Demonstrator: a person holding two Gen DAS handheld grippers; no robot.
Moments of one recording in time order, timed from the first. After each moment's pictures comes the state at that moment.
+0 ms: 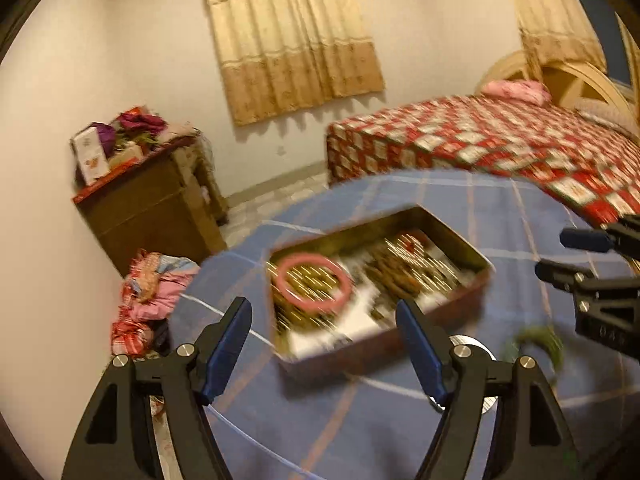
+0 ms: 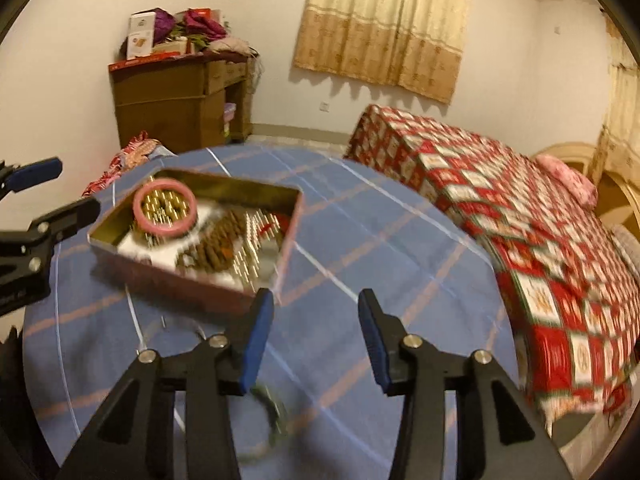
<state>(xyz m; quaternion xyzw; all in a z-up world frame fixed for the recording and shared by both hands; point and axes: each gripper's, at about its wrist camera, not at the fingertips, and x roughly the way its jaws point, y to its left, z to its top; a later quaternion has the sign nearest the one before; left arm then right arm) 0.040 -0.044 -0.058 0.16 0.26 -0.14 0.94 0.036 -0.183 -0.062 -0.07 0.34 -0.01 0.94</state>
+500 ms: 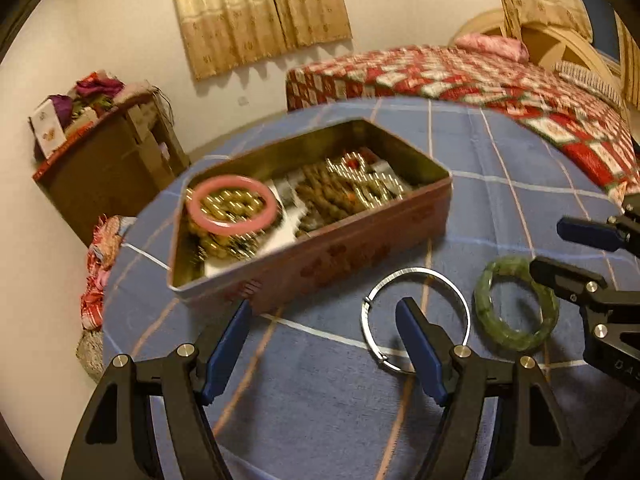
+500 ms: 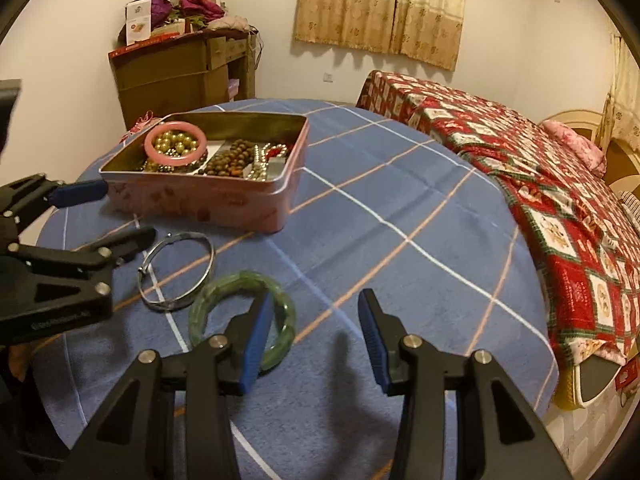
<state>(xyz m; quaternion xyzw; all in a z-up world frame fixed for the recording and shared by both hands) 0.048 -0.078 -0.117 0.17 0.36 -0.17 0.90 0.010 -0.189 -0.099 -0.05 0.38 0.00 0.92</state>
